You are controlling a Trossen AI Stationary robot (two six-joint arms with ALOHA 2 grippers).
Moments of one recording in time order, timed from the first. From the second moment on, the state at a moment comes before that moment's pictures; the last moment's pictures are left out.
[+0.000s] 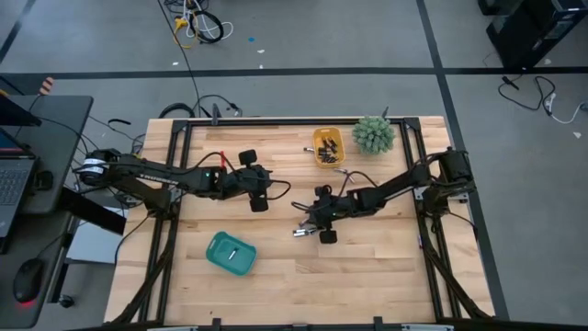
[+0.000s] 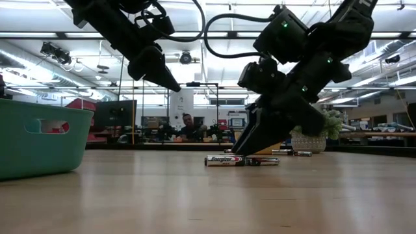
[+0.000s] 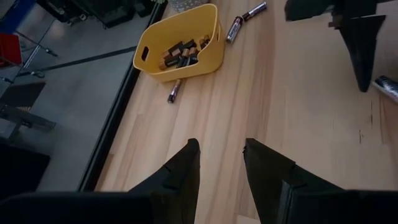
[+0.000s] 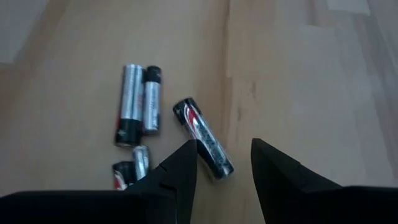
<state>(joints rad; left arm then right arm) -0.01 1.34 0.79 -0.12 -0.51 0.18 0.10 1.80 0.76 0.25 0.08 -0.05</state>
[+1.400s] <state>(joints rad) -0.01 1.34 0.79 -0.12 -0.49 0.18 0.05 1.90 0.79 0.35 -0.05 -0.16</state>
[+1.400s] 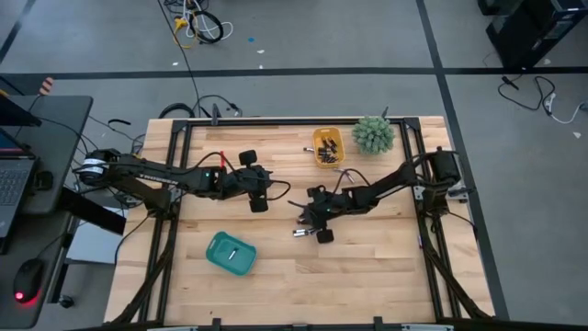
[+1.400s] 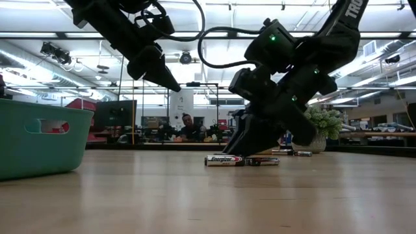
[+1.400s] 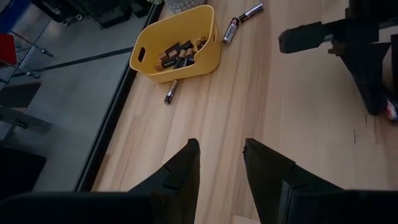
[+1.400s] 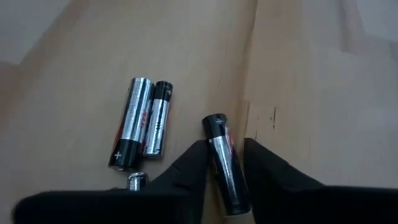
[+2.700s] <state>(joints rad) -0.02 1.34 0.79 -0.01 -0.12 0.20 0.05 1.78 0.79 0.82 0.17 -0.19</state>
